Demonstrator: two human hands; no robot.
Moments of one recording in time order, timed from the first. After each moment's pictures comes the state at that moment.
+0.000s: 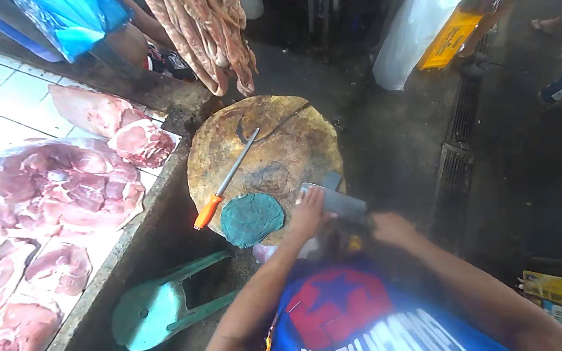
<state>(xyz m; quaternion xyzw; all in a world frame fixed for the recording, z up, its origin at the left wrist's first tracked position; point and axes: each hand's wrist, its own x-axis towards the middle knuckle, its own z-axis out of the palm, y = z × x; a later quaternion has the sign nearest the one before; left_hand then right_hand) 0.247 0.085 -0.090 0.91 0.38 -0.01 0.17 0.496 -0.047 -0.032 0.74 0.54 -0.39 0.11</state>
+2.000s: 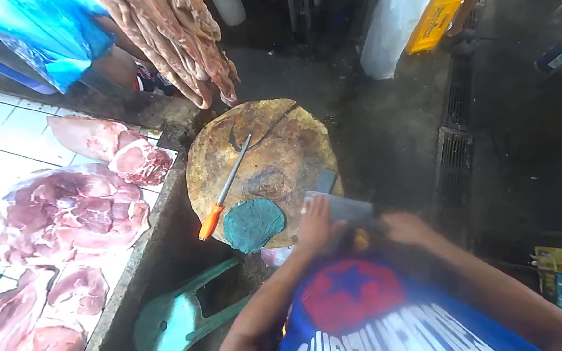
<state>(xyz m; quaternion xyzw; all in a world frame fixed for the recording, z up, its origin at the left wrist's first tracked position) 0.259 0.041 -0.077 0.91 0.39 -0.01 0.17 0.523 -0.096 -0.036 0.74 0.54 -0.40 0.09</state>
